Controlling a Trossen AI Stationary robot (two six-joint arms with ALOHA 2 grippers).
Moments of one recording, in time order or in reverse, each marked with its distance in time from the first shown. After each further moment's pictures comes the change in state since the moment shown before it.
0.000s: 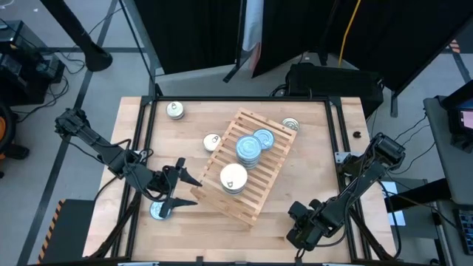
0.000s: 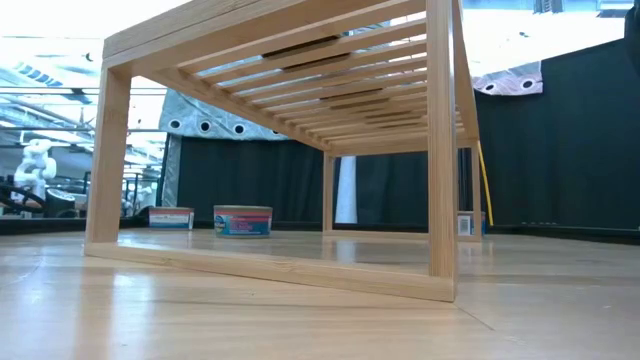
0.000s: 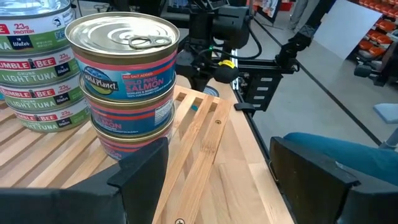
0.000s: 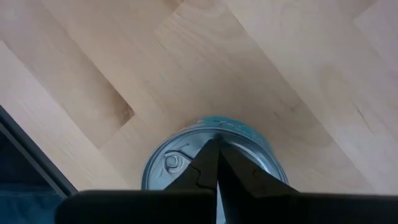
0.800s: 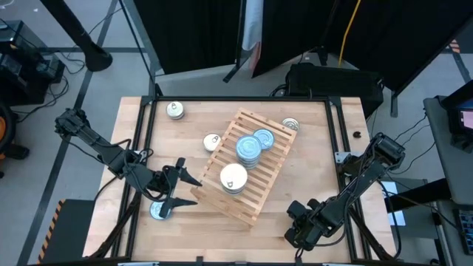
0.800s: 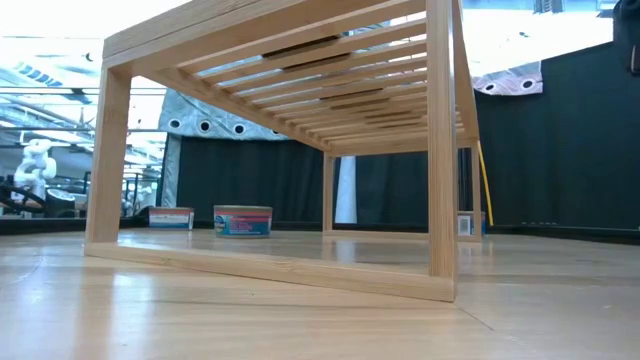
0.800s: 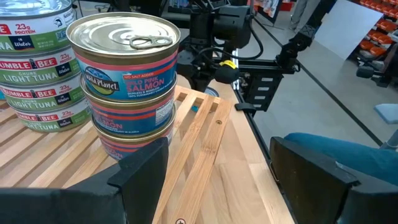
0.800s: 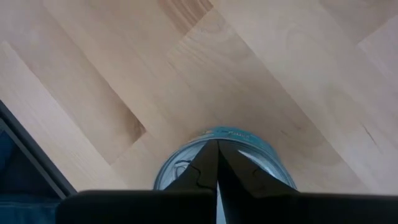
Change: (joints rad) left arm 0.000 0.000 0.000 0.000 -0.002 0.000; right arm -0.007 0.000 0.001 0.024 0.051 -0.003
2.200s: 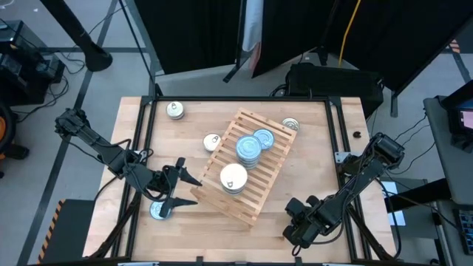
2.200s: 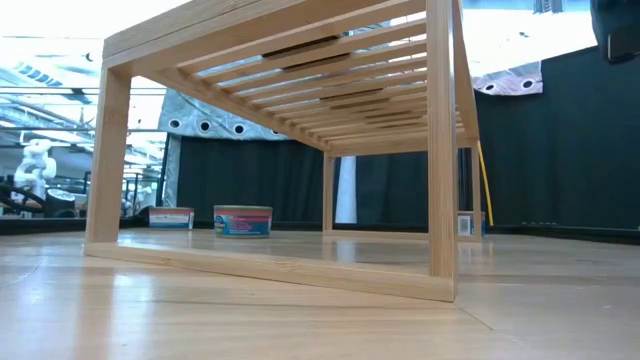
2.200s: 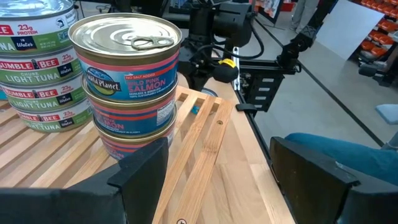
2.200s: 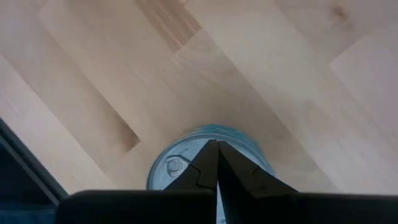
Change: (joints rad) left arm 0.000 0.000 0.000 0.000 -0.004 0.000; right arm -0.033 0.000 0.052 -0.097 -0.001 -0.035
